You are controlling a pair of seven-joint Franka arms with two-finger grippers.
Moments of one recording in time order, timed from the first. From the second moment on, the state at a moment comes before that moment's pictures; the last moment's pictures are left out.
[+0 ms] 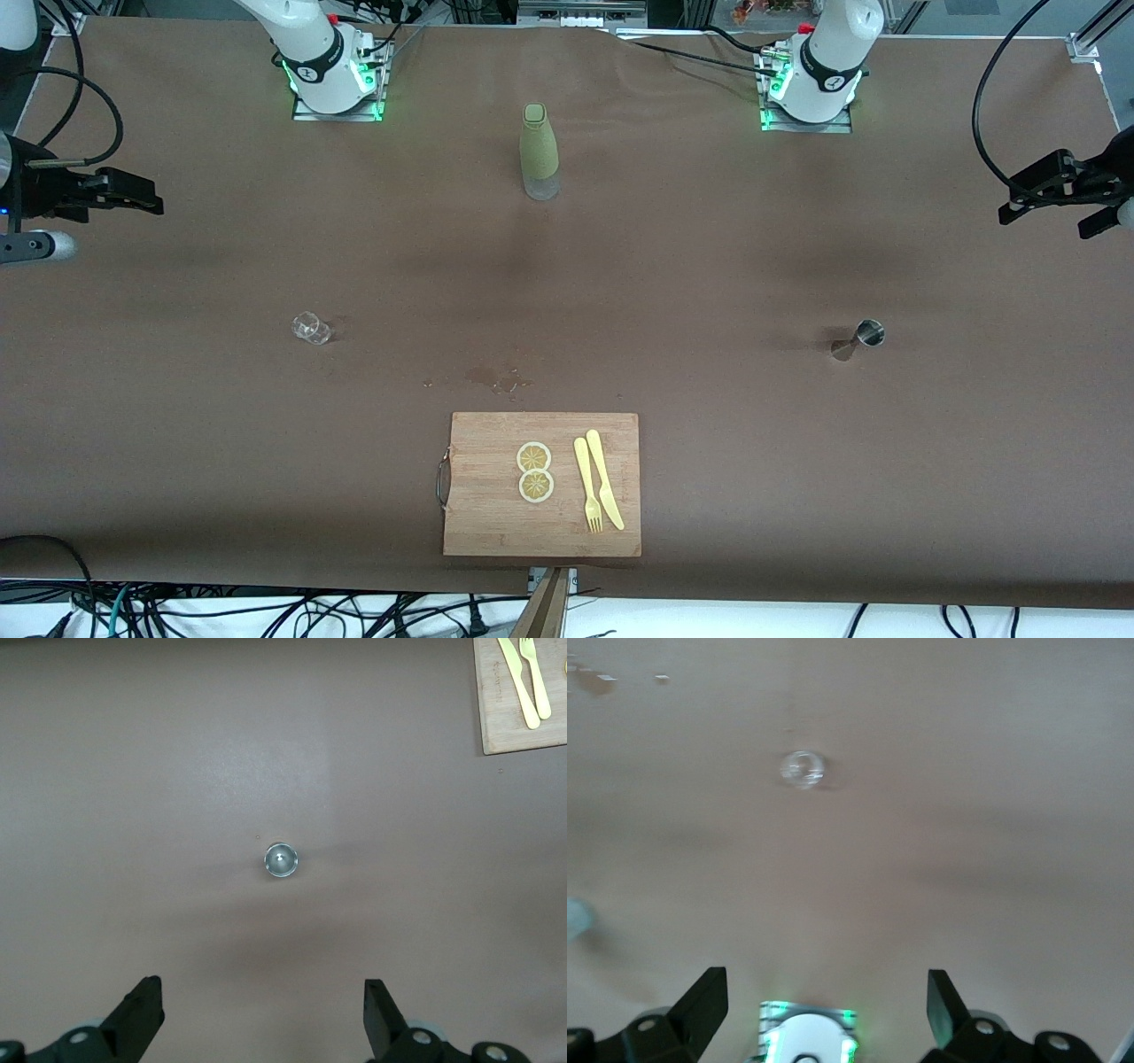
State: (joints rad) left arm -0.20 0.02 0.28 -1.54 -0.07 1.56 0.20; right arm 0.10 0.14 -0.13 -1.46 -0.05 1.38 -0.16
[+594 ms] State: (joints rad) left arm -0.20 0.02 0.28 -1.54 -0.07 1.56 0.16; right arm 0.10 0.06 -0.13 -1.49 -0.08 1.45 -0.11
